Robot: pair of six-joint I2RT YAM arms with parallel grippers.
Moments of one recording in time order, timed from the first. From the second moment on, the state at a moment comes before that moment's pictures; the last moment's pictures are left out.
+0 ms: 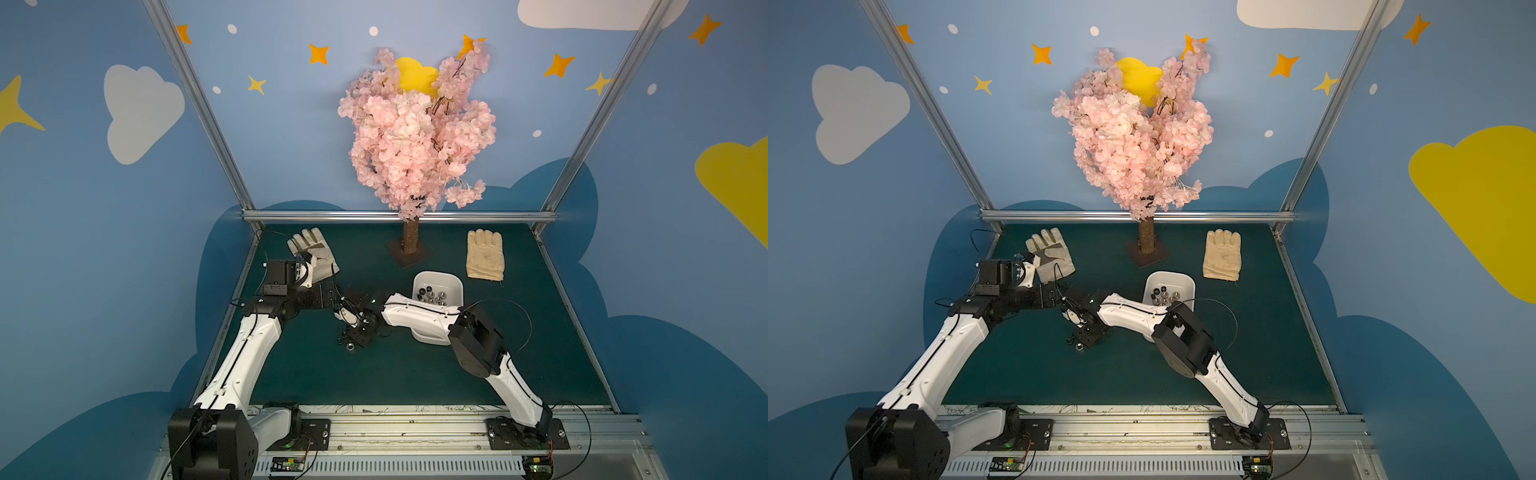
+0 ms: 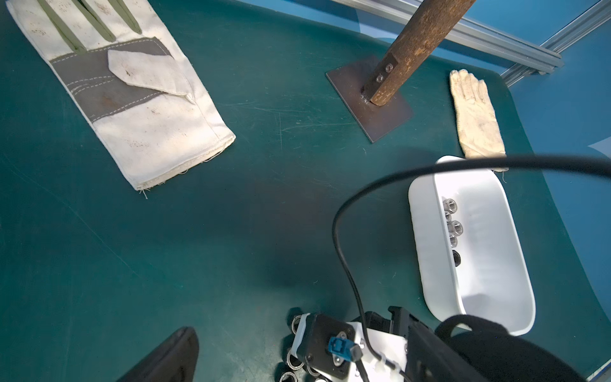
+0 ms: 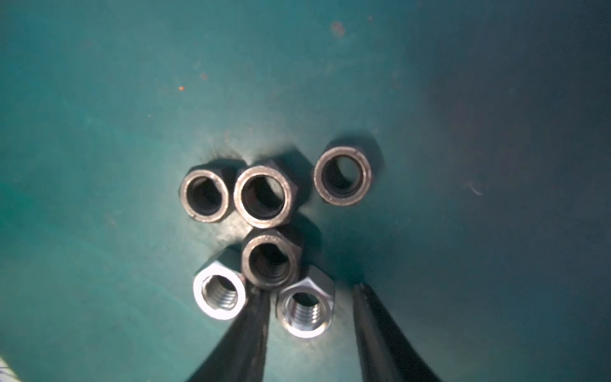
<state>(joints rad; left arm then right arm) -0.02 1.16 0.90 -0.55 0.35 -0.15 1.09 2.31 1.87 -0.82 -0.09 0.06</state>
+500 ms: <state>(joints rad) -0.02 1.16 0.90 -0.55 0.35 -0.15 0.99 2.09 1.63 -0.74 -0.03 0.14</state>
